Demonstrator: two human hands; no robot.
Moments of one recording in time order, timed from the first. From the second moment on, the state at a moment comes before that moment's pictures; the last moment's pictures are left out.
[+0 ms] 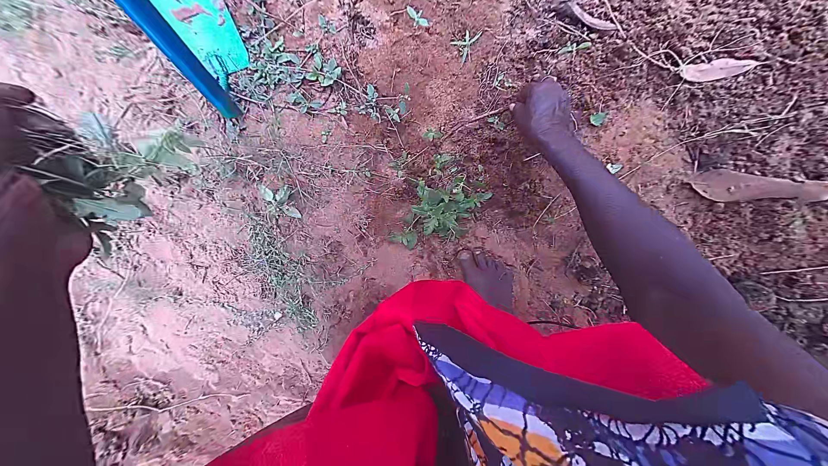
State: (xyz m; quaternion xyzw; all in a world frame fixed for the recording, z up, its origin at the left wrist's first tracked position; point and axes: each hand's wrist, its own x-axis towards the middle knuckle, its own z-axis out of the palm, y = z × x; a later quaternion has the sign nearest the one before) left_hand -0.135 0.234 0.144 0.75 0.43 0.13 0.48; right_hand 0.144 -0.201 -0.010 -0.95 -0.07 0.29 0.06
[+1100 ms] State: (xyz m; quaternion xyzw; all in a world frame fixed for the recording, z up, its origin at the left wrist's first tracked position) left_hand -0.153 0.140 0.110 0.73 0.42 -0.04 0.53; right_hand 0.147 -0.212 -0.037 -0.84 -0.04 0.23 0.49
